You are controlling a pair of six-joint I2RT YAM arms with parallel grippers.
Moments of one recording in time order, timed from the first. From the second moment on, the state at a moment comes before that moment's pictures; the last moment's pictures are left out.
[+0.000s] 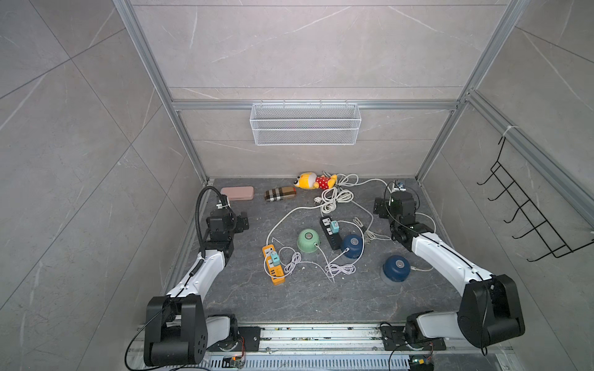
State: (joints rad) left arm 0.00 1.27 0.66 0.09 -0.18 -0.05; right arm 0.19 1.38 0.87 0.03 0.40 0.06
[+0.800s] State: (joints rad) left arm 0.06 1.51 0.34 0.66 -0.07 -0.04; right arm 0.17 1.39 0.52 0.42 0.17 -0.02
